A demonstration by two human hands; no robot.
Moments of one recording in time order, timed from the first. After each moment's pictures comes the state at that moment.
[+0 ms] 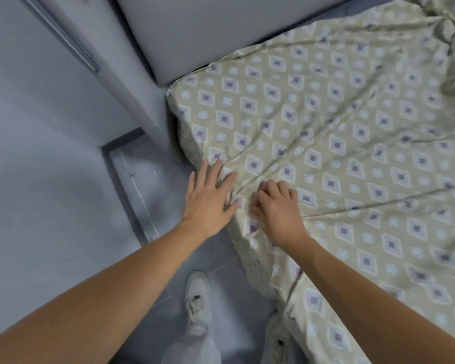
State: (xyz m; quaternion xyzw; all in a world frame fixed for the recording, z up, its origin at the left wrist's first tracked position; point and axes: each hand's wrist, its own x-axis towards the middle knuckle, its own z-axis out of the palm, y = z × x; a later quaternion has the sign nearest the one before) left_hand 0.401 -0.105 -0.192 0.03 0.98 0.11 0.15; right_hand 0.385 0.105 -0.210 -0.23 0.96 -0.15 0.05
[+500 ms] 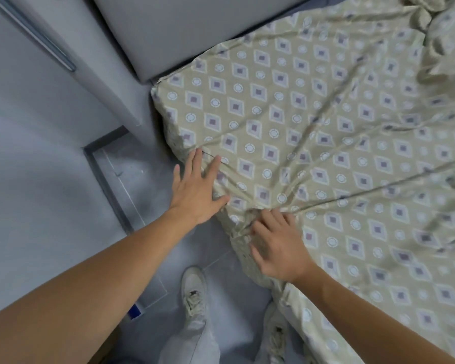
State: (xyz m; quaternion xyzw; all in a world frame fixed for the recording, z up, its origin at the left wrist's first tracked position) left_hand 0.377 -0.117 -0.194 0.02 0.98 0.07 0.20; right_hand 0.452 0.130 -0.181 -0.29 0.94 -0.18 0.07
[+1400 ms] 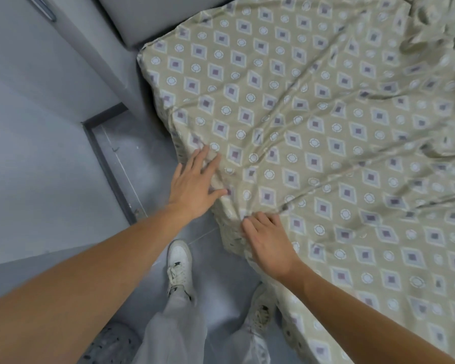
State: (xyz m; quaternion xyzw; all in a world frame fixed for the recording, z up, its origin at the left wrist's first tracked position) left_hand 0.465 -0.041 -0.185 0.01 0.97 0.14 0.18; right_hand 0.539 0.197 -0.198 -0.33 0.93 -0.16 0.10
